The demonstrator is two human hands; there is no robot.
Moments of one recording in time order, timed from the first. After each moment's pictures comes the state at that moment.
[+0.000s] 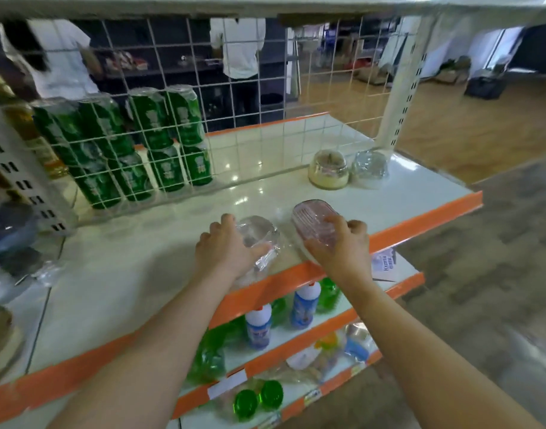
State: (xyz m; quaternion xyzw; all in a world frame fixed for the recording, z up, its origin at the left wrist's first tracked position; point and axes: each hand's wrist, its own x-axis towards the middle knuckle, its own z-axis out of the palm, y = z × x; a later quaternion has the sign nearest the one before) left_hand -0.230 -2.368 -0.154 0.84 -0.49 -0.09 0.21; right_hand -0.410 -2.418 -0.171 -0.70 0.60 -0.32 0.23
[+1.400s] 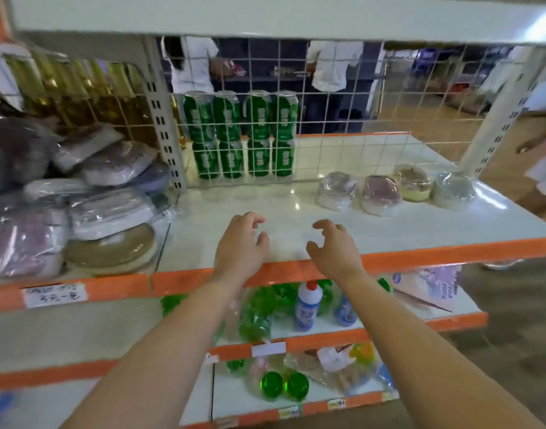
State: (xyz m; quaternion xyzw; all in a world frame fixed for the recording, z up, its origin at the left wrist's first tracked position) left_hand -0.203 -2.251 -0.141 0.79 -0.44 -0.04 0.41; right_hand -0.339 -2.343 -0.140 -0.82 0.46 -0.19 0.28
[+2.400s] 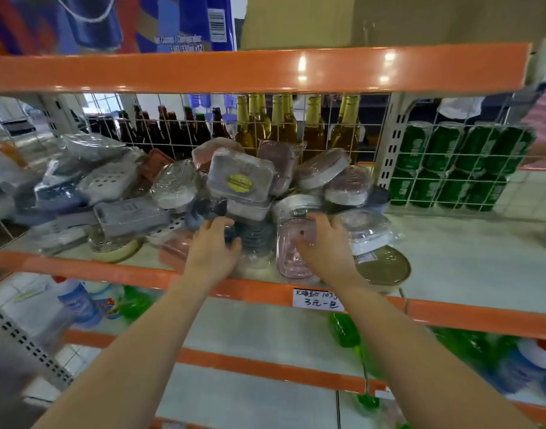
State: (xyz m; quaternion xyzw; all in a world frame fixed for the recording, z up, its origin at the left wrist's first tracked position) left_hand 0.135 -1.922 -0.110 0.90 -0.29 0.05 0.34; right_hand 0.010 -2.072 -0.107 -0.88 0.29 -0.23 0.29
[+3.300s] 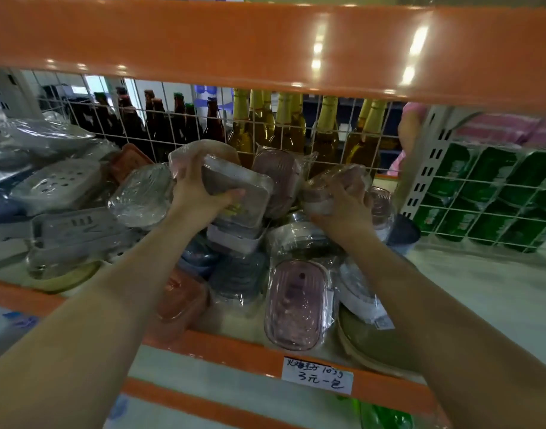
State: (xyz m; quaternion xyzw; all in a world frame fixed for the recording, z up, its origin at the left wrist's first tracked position) left_hand 0.261 -2.007 -0.067 0.83 -0.27 0.06 0.49; right_hand 0.114 -2.198 -0.077 -0.90 0.31 -0.20 0.22
